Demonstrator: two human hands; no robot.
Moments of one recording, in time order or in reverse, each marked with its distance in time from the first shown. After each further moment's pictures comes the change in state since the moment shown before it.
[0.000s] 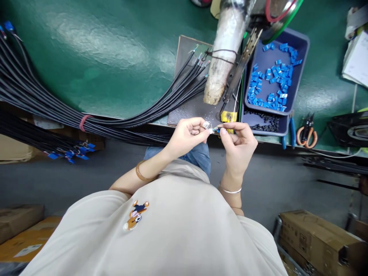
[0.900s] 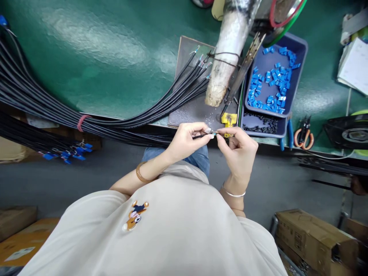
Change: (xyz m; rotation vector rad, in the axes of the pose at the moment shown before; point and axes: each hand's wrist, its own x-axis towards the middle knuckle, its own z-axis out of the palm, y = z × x) left_hand -0.002 -0.012 -0.003 0.195 -0.028 0.217; right_hand 0.002 -0.012 -0.016 -0.339 -0.166 -0.209
